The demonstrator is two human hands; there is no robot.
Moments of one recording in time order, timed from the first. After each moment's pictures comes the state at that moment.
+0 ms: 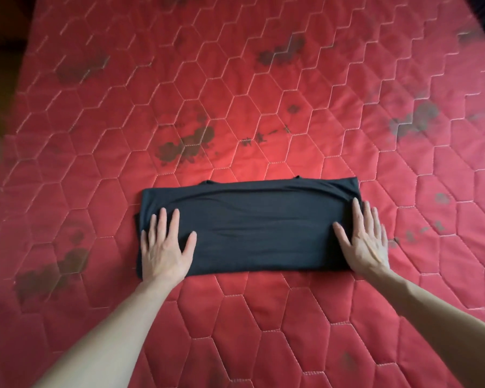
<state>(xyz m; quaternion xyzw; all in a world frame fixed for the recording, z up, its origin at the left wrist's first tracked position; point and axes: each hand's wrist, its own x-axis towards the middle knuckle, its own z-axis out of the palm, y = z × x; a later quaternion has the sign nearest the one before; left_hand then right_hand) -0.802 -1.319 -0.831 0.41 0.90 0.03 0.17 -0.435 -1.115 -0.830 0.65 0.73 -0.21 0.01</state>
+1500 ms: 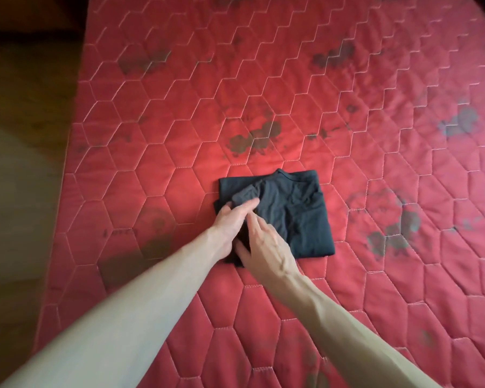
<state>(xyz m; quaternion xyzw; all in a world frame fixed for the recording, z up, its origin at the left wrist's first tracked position) -0.885 -1.315 -0.764 0.04 0.70 0.38 0.60 -0.764 -1.321 -0.754 0.45 0.83 -0.32 0.00</state>
